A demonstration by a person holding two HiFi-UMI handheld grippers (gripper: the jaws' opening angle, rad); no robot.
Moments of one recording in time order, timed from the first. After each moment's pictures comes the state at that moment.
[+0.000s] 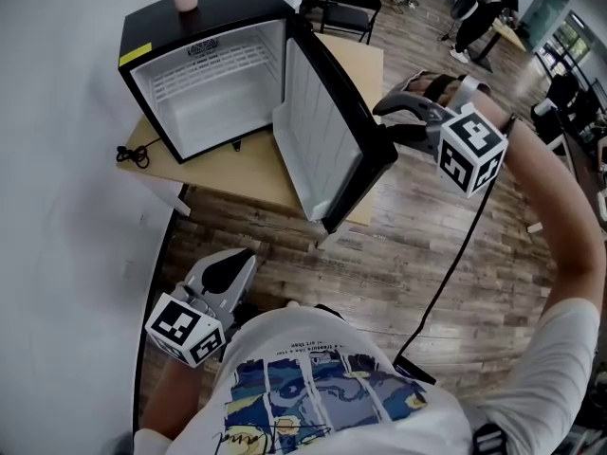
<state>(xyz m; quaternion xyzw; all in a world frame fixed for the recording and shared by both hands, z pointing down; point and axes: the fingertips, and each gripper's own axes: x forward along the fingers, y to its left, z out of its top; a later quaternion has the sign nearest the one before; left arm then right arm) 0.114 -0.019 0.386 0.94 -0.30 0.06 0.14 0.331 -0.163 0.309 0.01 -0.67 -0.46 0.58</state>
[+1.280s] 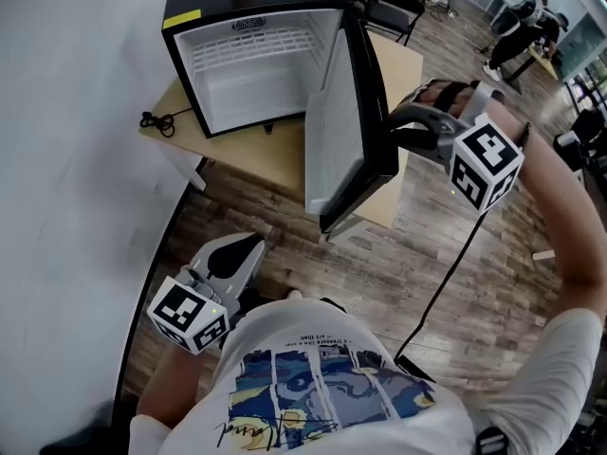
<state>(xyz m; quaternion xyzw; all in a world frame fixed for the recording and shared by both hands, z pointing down) 0.077 -0.028 0.388 0.93 -0.34 0.05 0.15 0.257 -0.160 0.318 -0.06 -0.67 -0.48 0.56</state>
